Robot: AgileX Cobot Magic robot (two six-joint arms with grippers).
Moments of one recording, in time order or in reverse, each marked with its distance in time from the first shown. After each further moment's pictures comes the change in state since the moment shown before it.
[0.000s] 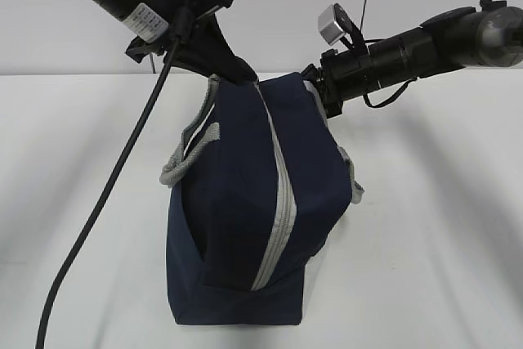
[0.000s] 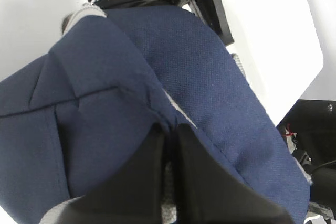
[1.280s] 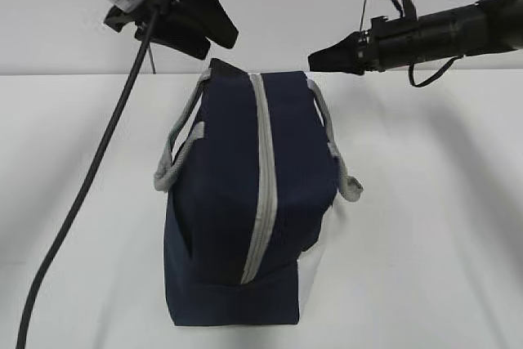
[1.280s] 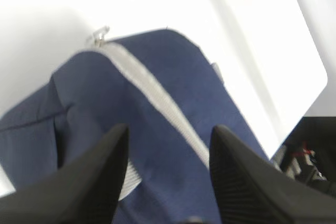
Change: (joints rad) left arm 0.021 -0.079 0.000 0.032 -0.025 0.006; right arm -0.119 -0.035 -0.022 0.080 -0.014 0.324
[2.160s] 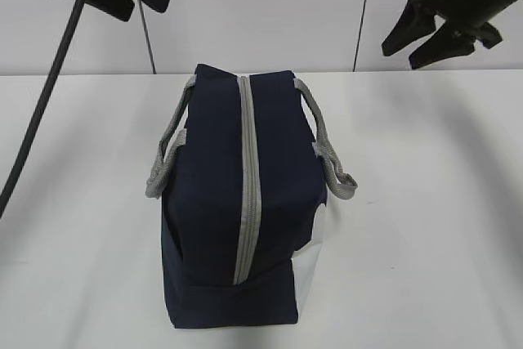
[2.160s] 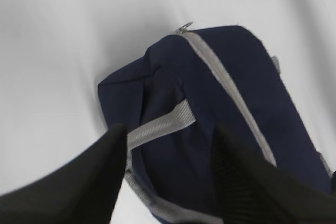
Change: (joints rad) left arm 0.000 -0.170 -0.001 0.342 0.034 -0.271; right arm -0.033 -0.312 -0.005 -0.748 0.027 1.270
